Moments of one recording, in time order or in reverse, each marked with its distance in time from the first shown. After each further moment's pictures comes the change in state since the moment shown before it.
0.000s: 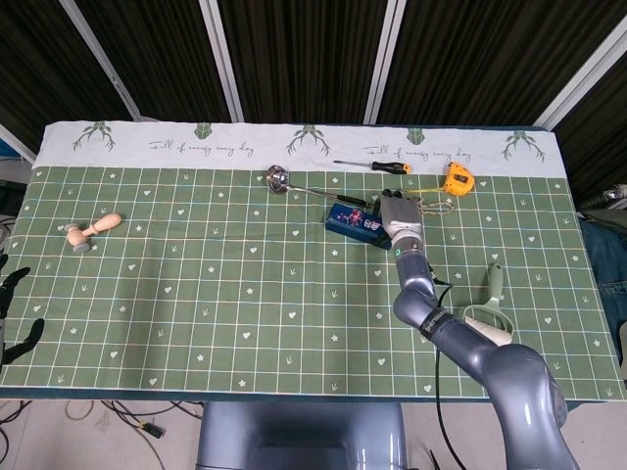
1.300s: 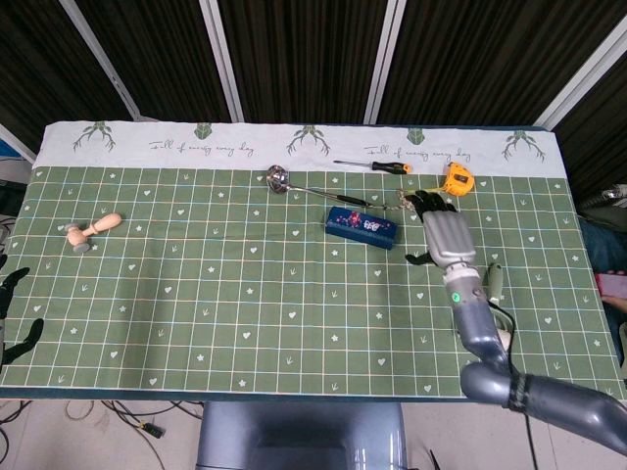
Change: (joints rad) left arm 0.000 -0.008 -0.001 0.006 0.001 0.006 0.015; right arm -0.413 0.462 -0.102 -0.904 -0.564 0.598 0.222
